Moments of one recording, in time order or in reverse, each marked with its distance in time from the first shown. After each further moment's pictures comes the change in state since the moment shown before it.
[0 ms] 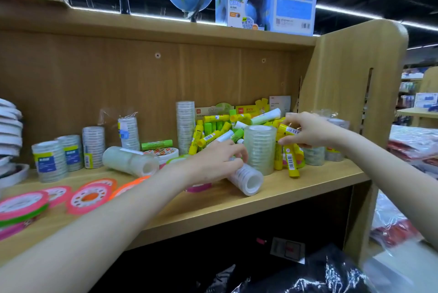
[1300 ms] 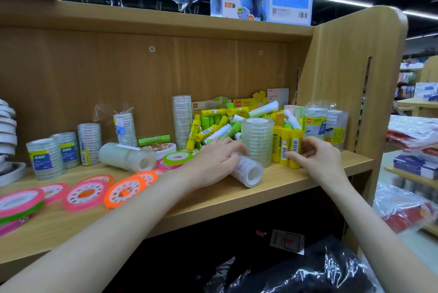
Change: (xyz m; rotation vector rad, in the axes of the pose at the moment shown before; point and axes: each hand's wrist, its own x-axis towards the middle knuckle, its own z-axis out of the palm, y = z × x) left_hand -0.003 0.001 0.017 -0.001 0.113 0.029; right_hand -0.053 0.017 0.071 0.276 0.565 0.161
